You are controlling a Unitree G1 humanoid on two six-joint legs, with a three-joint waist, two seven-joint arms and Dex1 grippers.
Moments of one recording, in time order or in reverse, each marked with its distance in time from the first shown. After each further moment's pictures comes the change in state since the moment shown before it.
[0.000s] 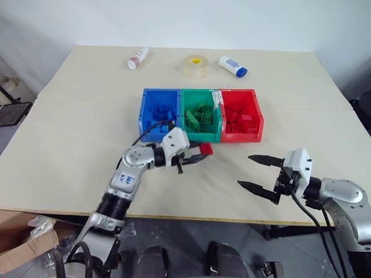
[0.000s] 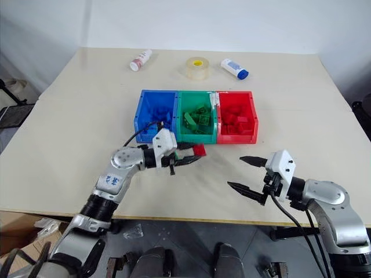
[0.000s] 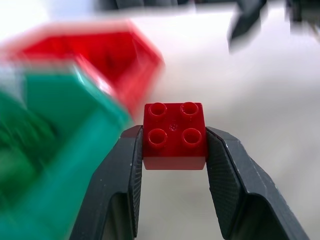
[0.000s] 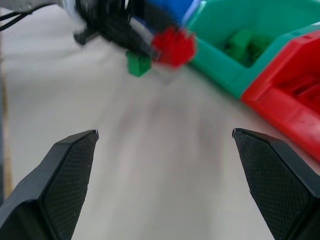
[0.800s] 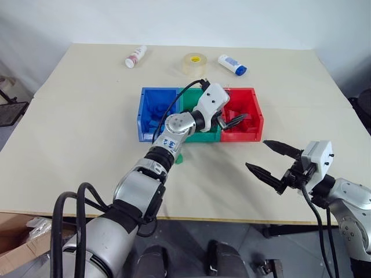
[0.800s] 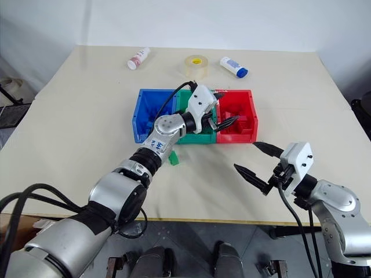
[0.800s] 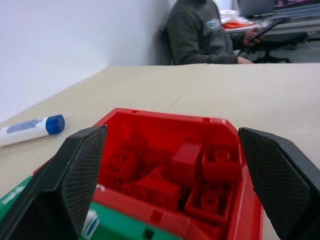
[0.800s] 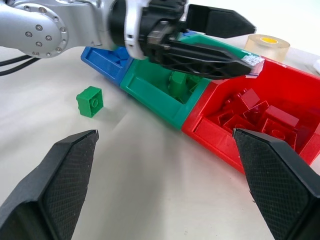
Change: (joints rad) left arm -0.490 -0.218 0.103 0.925 0.096 -0.464 0.185; right arm 0.043 0.066 -0.083 -0.120 0.057 0.013 -0.163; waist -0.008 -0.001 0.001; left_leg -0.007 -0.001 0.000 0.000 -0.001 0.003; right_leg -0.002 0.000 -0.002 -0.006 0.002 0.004
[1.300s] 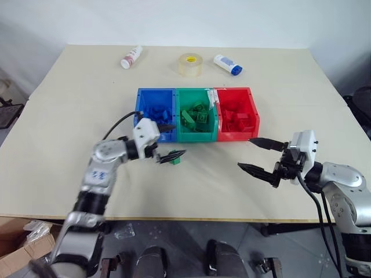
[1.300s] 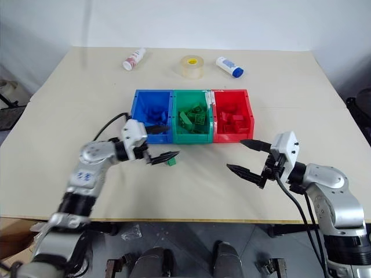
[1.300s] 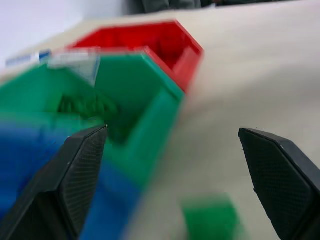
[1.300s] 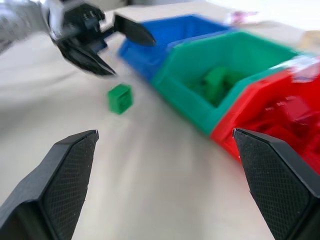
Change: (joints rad) left arm 0.703 0.487 0.079 -1.040 -0.209 0.488 -0.324; right arm -0.221 -0.059 0.127 0.243 -0.009 -0.004 0.253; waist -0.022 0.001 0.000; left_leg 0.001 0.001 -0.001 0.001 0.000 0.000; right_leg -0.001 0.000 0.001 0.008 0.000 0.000
